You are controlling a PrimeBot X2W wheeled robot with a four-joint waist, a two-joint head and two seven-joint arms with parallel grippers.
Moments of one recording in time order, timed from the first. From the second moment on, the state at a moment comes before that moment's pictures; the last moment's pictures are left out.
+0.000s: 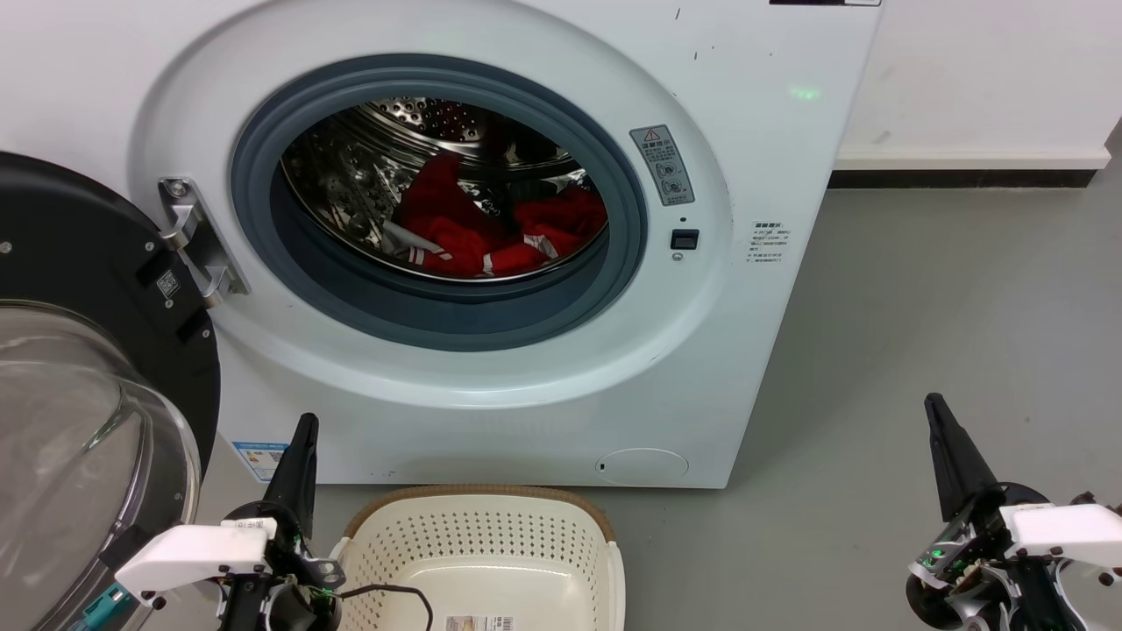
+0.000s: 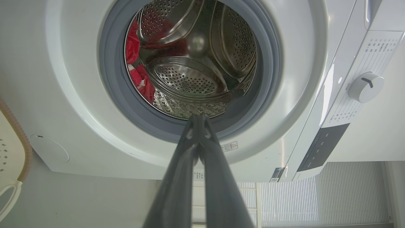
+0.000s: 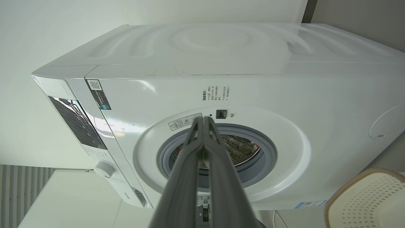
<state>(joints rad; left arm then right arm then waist) -0.11 0.05 0.11 0.25 -1.61 -0.13 0.11 -0.10 -0.05 -0.11 0.24 1.61 0.13 0.11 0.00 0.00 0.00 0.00</state>
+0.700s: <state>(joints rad) -0.05 0.05 0.10 0.27 -1.59 -0.13 0.08 -0.05 -0.04 -0.10 0.28 1.60 0.13 0.08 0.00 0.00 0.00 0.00</state>
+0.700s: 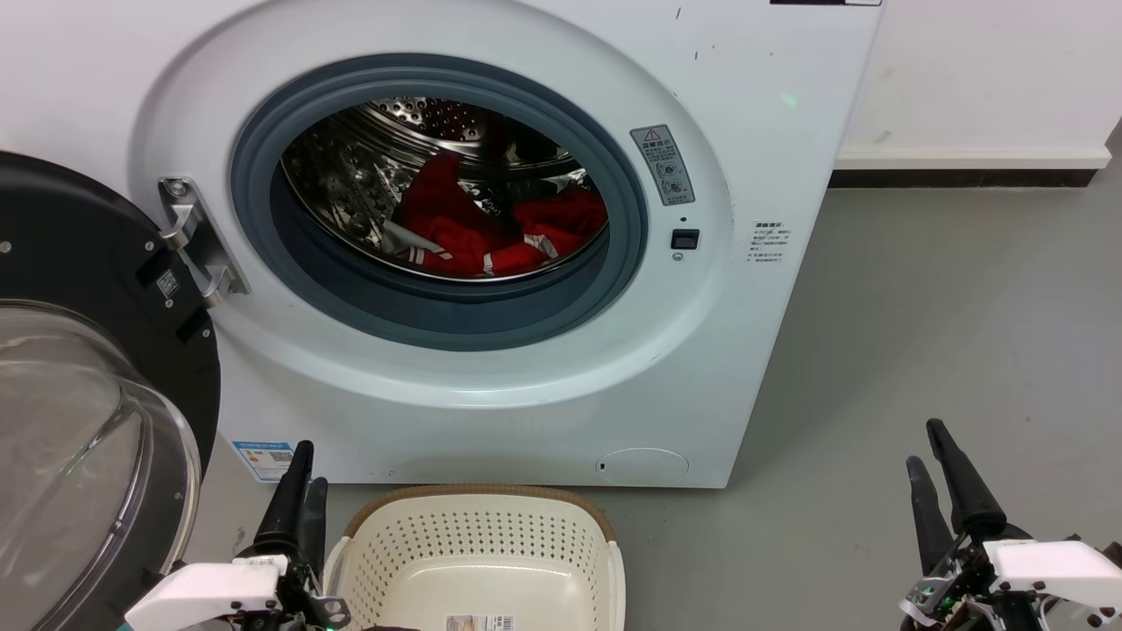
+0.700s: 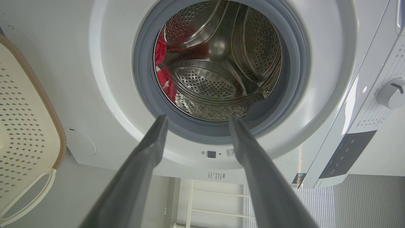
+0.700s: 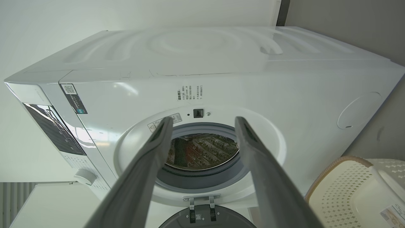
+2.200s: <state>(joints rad) -0.02 0.05 0.09 -0.03 -0.77 0.04 -0.10 -0.06 -0.04 -0.07 0.00 0.58 0.13 -0.10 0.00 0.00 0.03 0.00</state>
